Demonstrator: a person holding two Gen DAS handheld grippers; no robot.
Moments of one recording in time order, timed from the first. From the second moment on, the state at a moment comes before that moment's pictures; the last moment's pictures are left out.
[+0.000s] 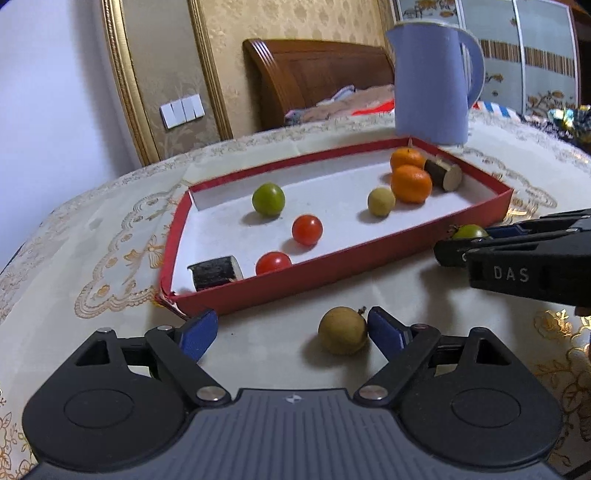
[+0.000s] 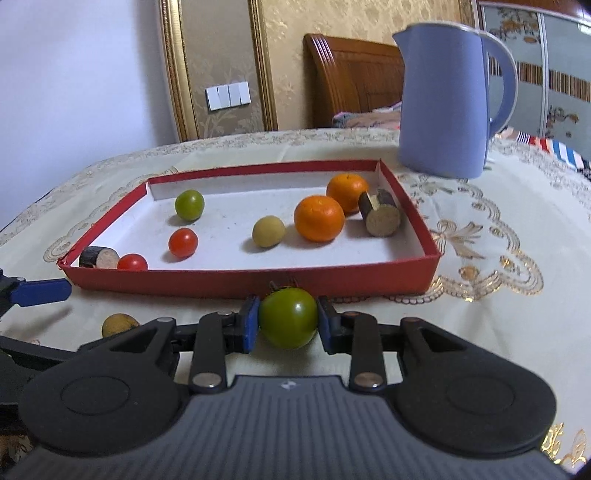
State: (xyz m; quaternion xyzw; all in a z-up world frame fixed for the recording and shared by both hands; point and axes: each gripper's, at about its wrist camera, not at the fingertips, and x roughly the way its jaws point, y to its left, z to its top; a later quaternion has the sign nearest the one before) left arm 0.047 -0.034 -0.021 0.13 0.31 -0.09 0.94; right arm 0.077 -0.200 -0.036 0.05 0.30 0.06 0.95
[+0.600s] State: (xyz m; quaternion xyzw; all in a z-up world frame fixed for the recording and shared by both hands) left arm 0.057 -0.017 -0.027 0.08 0.31 -0.08 0.94; right arm 0.079 -0.200 -0.038 0.05 0.30 0.05 0.95
